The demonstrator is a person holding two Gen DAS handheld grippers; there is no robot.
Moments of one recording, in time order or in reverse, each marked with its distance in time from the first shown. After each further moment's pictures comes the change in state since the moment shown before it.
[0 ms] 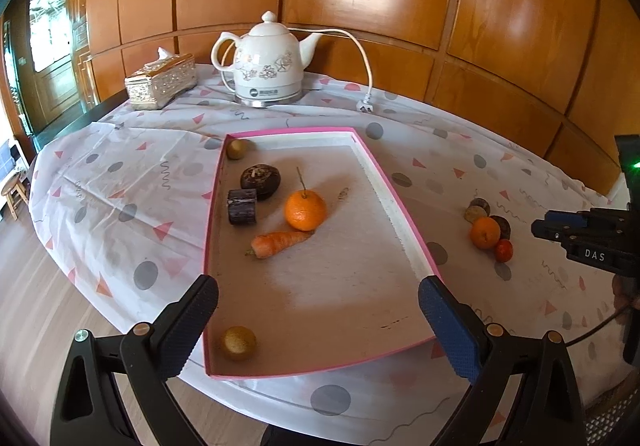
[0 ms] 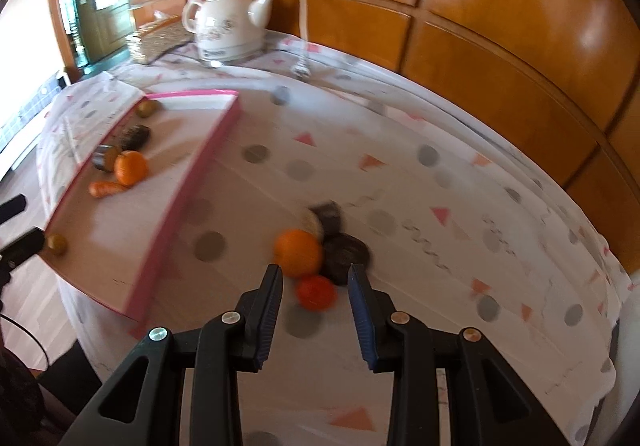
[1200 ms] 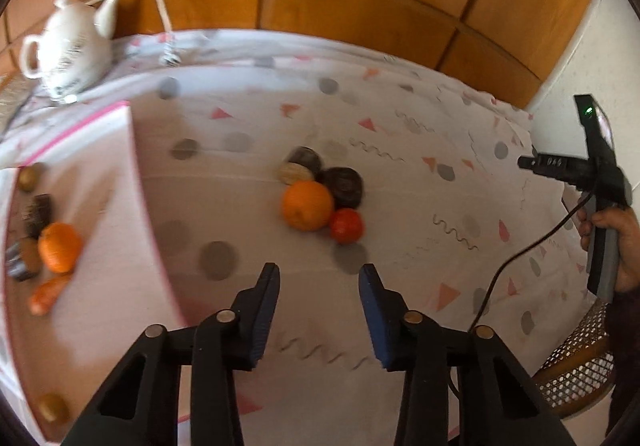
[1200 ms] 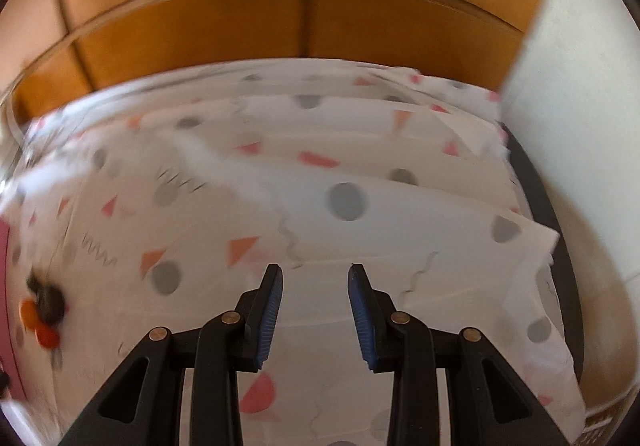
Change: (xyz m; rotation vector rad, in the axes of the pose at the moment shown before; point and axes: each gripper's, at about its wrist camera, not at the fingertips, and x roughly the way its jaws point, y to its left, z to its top) left arm 0.079 -0.163 0.026 0.242 0.275 -0.344; right arm -0.018 -0.251 -0.088 0.652 0.104 -0.373
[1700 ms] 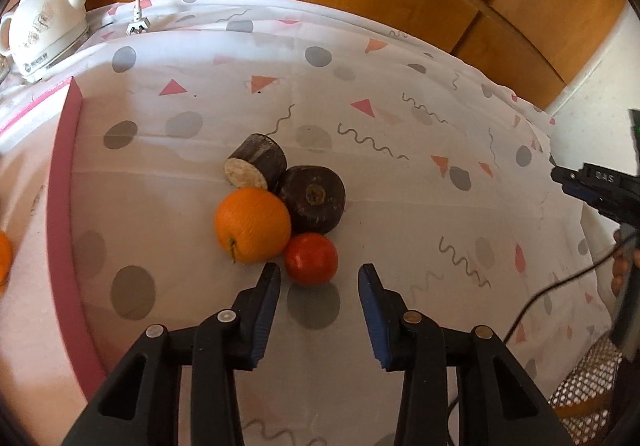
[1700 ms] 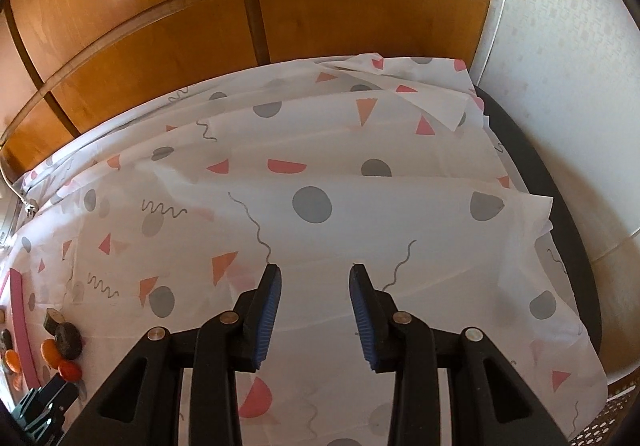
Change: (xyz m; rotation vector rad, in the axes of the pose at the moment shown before) left arm 0.065 -0.019 0.020 -0.084 0.063 0.002; right arm 0.002 -0.025 0.006 0.135 0.018 0.044
